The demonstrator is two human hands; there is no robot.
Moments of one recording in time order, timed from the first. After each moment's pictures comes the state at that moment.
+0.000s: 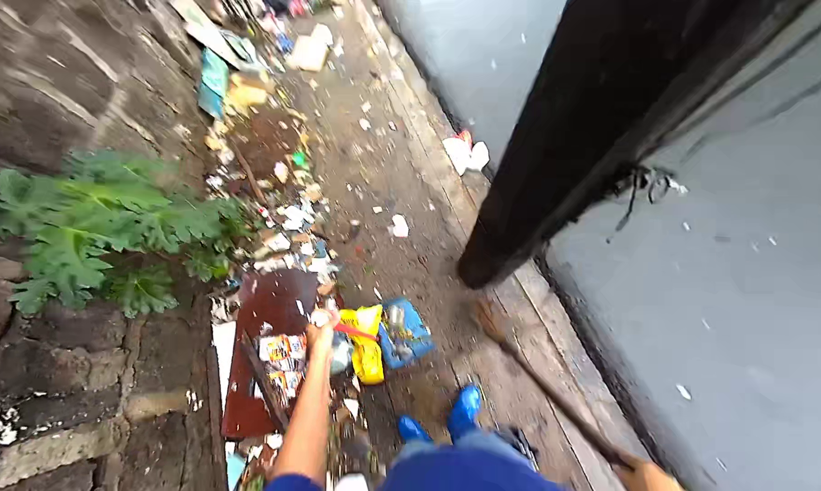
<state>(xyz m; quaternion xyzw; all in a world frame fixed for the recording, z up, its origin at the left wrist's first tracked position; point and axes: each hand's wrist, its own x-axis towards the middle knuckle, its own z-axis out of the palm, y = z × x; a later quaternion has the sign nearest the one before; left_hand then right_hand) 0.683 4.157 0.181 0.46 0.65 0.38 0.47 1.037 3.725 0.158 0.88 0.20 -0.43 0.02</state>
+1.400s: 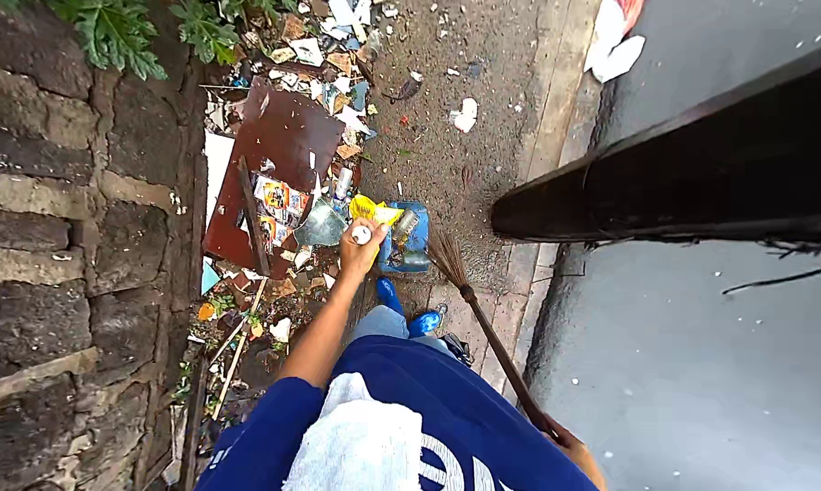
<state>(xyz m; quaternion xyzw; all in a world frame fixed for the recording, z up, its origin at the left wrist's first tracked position) 0.659 4.129 0.121 0.46 0.58 0.48 0.48 1.023 3.796 0.198 0.84 0.22 -0.49 0.08</state>
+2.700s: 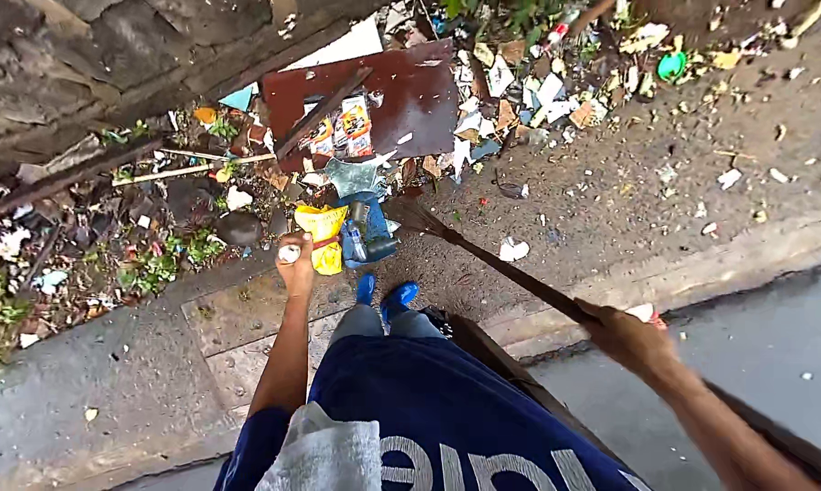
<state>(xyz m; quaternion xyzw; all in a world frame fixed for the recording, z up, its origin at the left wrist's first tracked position) 0.704 4.091 0.118 -0.04 0.72 0.69 0.05 1.010 4.469 0.303 0.39 0.81 -0.15 0.42</state>
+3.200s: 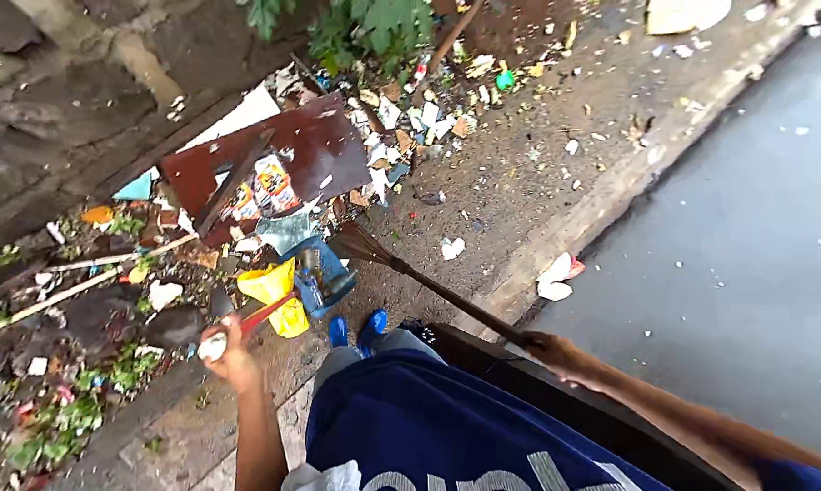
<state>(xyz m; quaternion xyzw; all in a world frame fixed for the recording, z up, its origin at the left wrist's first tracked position) 0.688 4.088 0.169 -0.14 0.70 0.70 0.05 1.082 4.401 0.306 0.55 0.63 -0.38 0.40</state>
